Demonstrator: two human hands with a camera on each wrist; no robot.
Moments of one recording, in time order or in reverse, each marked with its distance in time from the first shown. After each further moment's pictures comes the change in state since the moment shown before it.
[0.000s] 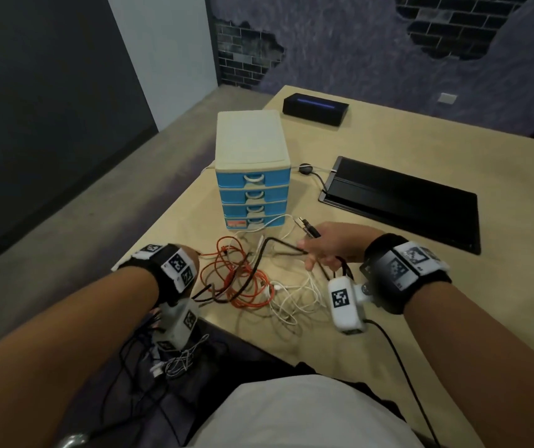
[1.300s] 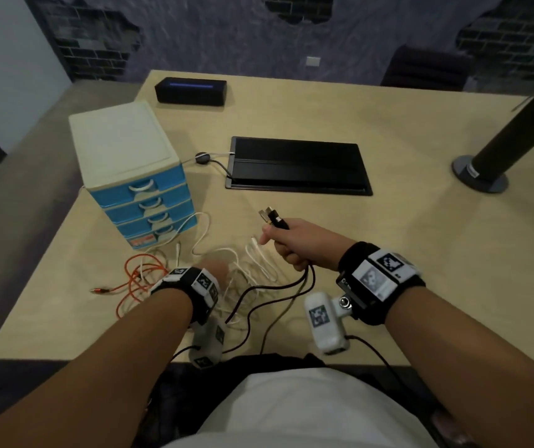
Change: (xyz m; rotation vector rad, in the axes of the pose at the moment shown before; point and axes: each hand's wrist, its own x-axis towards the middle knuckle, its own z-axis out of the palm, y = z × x) left_hand 0.343 0.153 -0.043 -0.378 0.405 0.428; right_hand -0.067 0.052 0.012 0.423 0.371 -0.030
